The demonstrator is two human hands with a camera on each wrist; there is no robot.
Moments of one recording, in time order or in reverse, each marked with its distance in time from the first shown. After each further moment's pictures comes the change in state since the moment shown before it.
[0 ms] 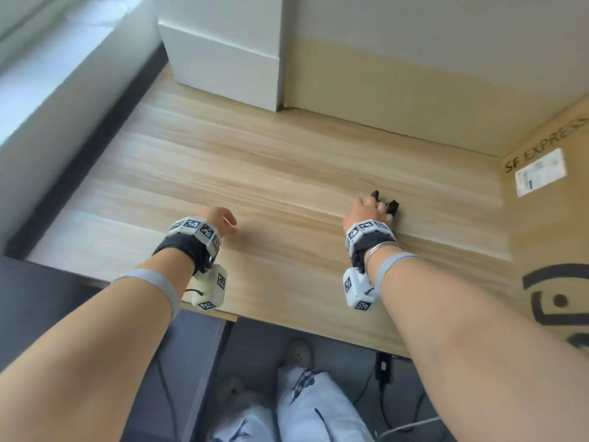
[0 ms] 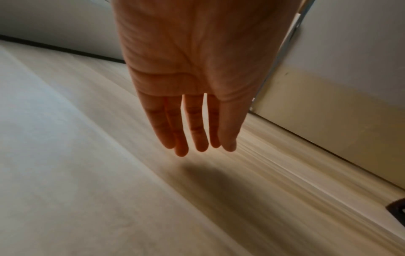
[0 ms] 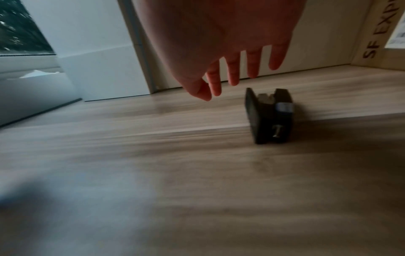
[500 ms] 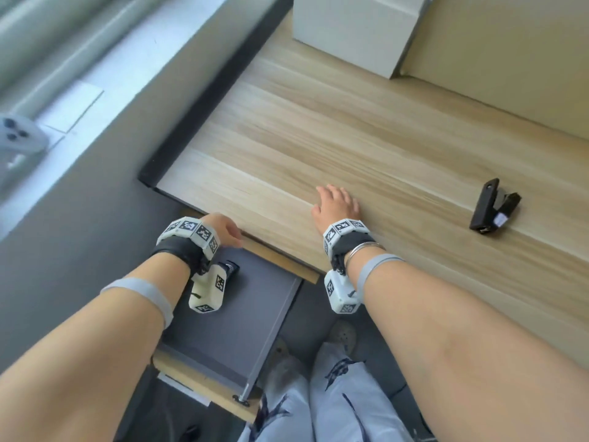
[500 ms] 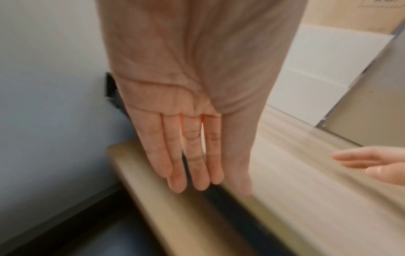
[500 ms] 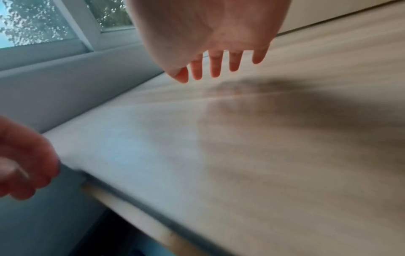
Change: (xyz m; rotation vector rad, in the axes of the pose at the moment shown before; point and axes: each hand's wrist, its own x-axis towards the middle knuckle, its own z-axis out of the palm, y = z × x) left_hand -0.081 -0.189 -0.043 0.161 -0.148 -0.206; right_hand -0.120 -0.184 0.090 0.129 -0.104 -0.505
